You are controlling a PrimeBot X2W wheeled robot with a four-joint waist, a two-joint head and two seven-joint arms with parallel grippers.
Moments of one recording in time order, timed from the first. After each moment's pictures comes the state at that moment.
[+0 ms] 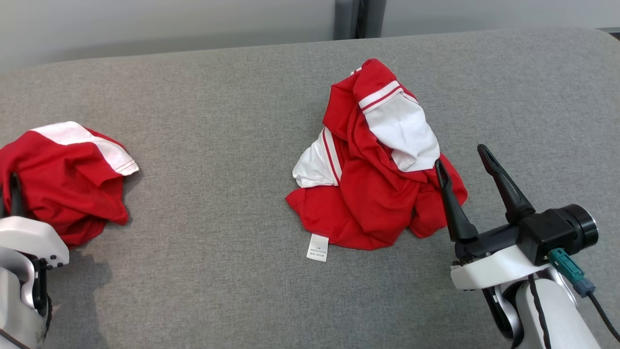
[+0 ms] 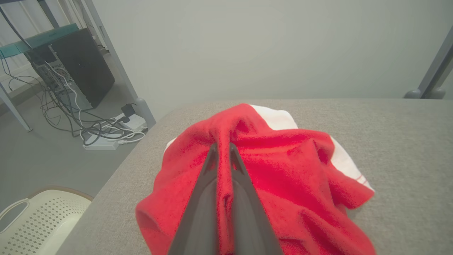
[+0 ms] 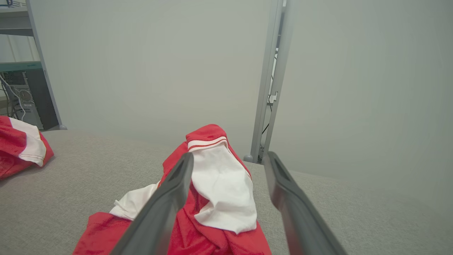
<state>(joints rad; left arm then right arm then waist) -0.52 0.34 0.11 0.83 -0.22 0.01 -0.26 -0.25 -0.05 0.15 0.13 0.01 0.13 -0.26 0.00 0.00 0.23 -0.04</state>
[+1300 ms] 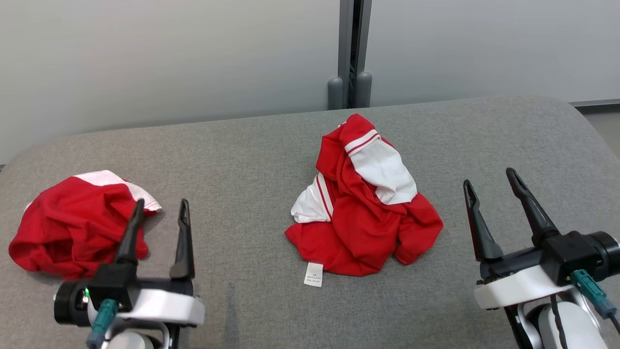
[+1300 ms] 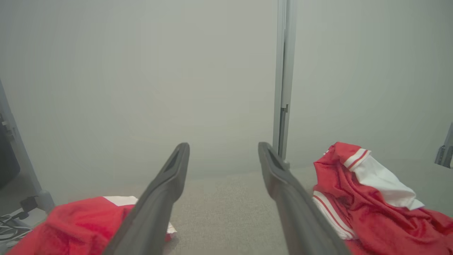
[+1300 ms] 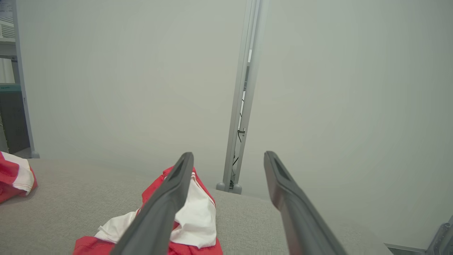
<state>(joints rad) -0.09 0.05 -0.04 0.13 -0.10 0.04 -0.26 -0.16 -0.07 0.08 0.11 0.00 0.13 -0.26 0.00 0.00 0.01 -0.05</state>
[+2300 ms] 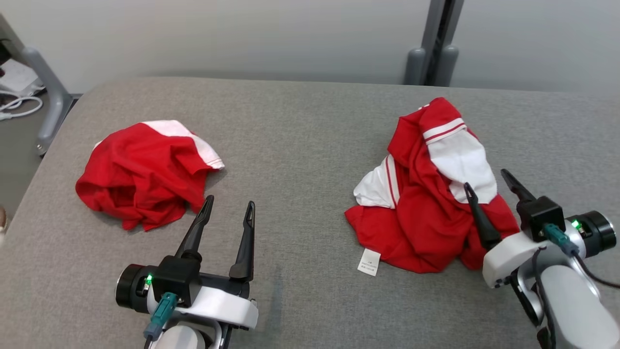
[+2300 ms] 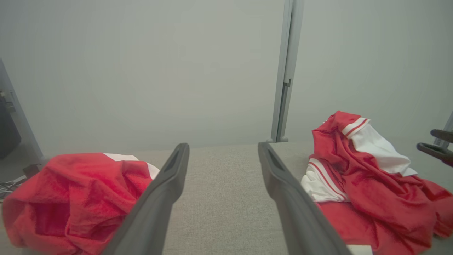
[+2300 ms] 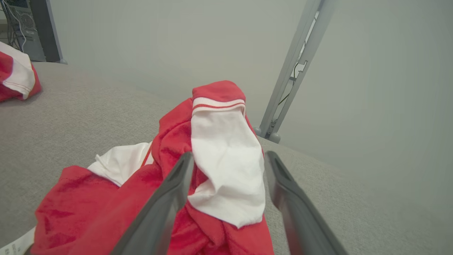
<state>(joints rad) -0.12 0.05 -0.27 0.15 -0.17 0.09 -0.26 -0.40 -0.16 0.15 0.58 -0.04 0.13 -0.26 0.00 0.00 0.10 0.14</state>
